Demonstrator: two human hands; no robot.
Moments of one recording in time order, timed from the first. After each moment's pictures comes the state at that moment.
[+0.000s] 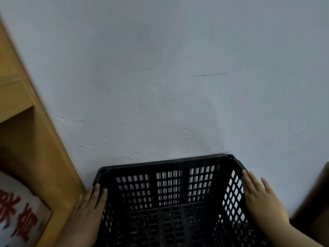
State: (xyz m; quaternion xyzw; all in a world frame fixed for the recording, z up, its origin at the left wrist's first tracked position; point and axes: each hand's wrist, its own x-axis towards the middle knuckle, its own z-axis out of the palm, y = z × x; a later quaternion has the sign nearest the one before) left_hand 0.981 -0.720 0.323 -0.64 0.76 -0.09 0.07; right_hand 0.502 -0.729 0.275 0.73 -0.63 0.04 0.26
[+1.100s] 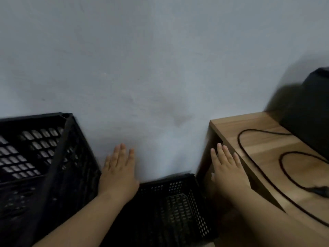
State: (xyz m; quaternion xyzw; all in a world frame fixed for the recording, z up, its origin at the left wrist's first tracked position) left_hand 0.390 -0.697 0.265 -0.63 0.78 0.03 0.04; right_hand 0.113 -0.647 0.257 0.63 -0.77 -0.06 -0.01
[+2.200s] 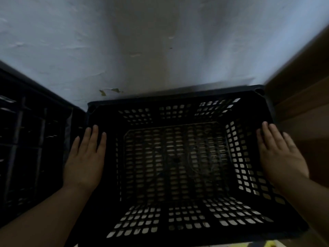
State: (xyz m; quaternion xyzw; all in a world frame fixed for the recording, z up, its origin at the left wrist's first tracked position) left_hand 0.460 -0.753 -0.243 -0.63 0.74 -0.03 0.24; right_hand 0.006 -0.712 -0.256 0.72 -0.68 -0.13 -0.05
